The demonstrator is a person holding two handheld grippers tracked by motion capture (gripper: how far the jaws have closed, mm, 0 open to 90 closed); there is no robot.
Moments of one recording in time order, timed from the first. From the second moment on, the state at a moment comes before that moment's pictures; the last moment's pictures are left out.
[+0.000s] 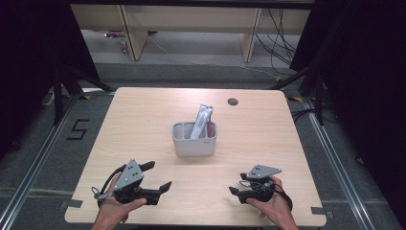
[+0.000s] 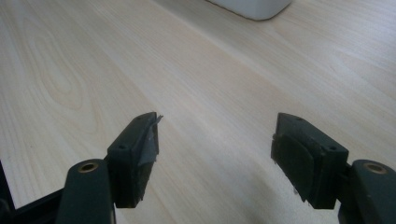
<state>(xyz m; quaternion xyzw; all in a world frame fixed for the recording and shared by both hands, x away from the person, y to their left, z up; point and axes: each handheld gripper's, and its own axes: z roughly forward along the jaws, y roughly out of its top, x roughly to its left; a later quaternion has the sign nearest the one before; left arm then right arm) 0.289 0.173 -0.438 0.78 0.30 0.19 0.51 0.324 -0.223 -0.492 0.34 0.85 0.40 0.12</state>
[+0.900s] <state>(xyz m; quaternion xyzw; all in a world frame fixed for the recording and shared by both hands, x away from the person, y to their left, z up) 0.259 0.213 -0.488 0.81 0.30 0.18 0.46 0.287 -0.233 -0.500 0.38 0.83 0.40 0.10</state>
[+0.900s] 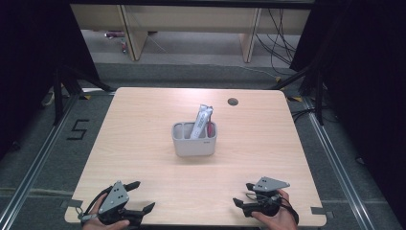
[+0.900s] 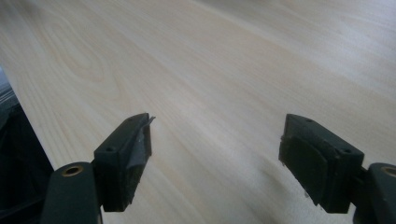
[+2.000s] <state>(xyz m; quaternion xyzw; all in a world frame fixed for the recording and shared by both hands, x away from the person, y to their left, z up) 0.252 0.221 -0.498 0.82 0.32 0.17 0.43 0.264 -0.233 -0.509 0.36 0.84 0.39 0.10</state>
